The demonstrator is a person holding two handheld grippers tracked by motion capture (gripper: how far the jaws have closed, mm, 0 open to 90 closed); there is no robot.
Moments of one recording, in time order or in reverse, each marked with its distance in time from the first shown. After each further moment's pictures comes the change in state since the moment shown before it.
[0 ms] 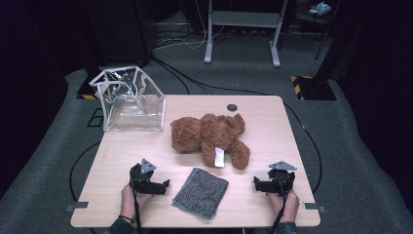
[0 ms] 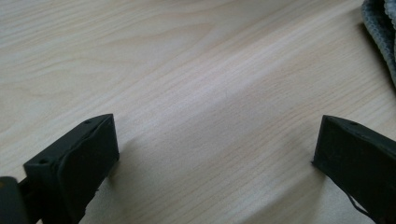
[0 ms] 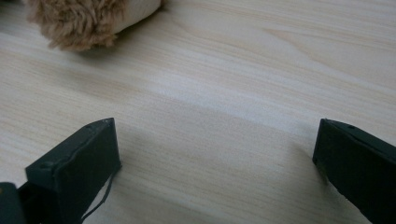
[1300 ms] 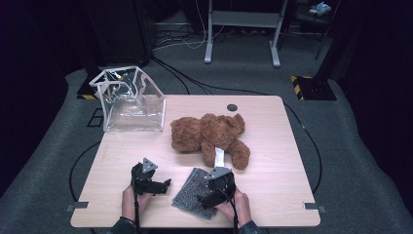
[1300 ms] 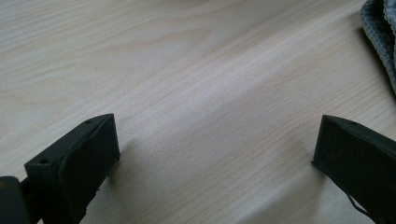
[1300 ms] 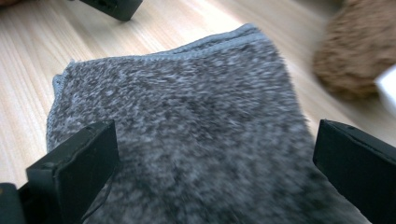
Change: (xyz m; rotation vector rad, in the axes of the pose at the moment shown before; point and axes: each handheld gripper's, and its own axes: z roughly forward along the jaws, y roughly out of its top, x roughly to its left) left arm -0.003 0.003 0.003 -0.004 0.005 -0.006; right arm 0.178 0.040 0.005 0.051 0.401 -0.393
